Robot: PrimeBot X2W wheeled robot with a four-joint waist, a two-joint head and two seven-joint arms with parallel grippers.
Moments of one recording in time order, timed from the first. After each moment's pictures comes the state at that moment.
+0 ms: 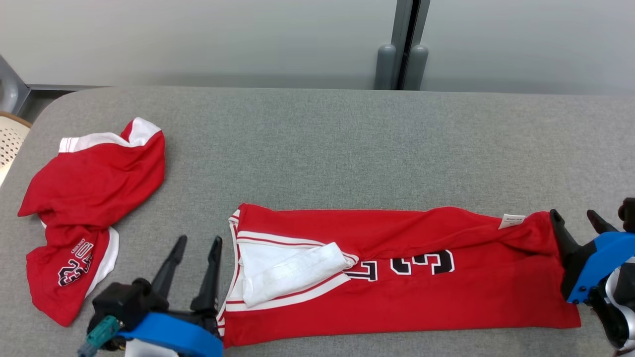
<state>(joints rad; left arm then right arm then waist) -0.08 0.38 -0.49 0.13 -0.71 0.04 -0.25 -0.21 -0.22 -0.20 0.19 0.19 0.13 0.40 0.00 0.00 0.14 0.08</state>
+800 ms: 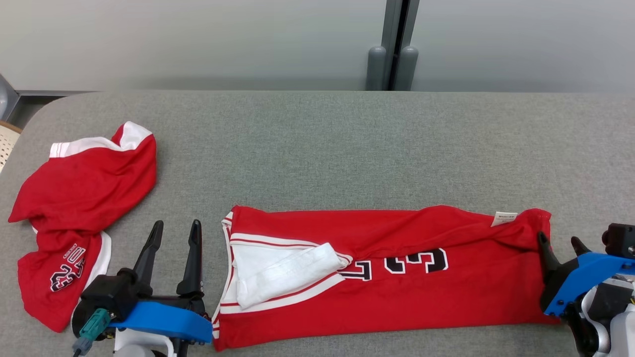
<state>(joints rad) -0.10 0.22 -0.24 0.24 -0.45 -0.06 -0.26 -0.22 -0.08 -0.30 0.32 0.14 0.13 0.29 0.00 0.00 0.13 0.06</state>
